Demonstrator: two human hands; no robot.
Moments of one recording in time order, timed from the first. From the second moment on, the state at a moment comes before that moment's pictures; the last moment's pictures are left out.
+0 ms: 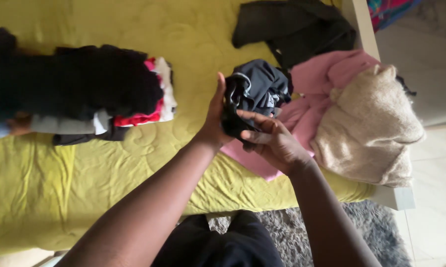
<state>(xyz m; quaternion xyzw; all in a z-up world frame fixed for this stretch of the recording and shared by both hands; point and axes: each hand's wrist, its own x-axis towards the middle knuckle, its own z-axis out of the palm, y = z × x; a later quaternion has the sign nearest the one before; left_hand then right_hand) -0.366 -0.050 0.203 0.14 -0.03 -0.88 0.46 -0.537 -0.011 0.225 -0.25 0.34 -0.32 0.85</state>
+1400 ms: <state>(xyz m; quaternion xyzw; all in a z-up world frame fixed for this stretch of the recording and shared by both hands) -0.218 0.076 0.241 0.07 -0.07 -0.84 0.54 -0.478 0.115 0.301 -0.26 0.23 -0.70 0.63</state>
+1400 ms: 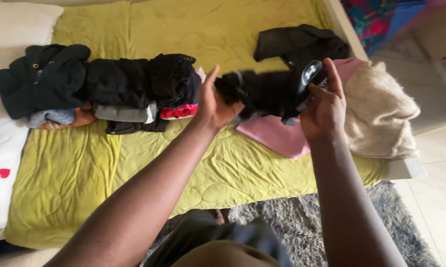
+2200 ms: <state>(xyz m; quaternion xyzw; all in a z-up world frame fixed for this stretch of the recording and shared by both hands) -0.343 0.145 0.313 0.25 -0.68 -0.55 0.42 -0.574 0.189 0.398 -0.58 0.29 -0.38 0.66</state>
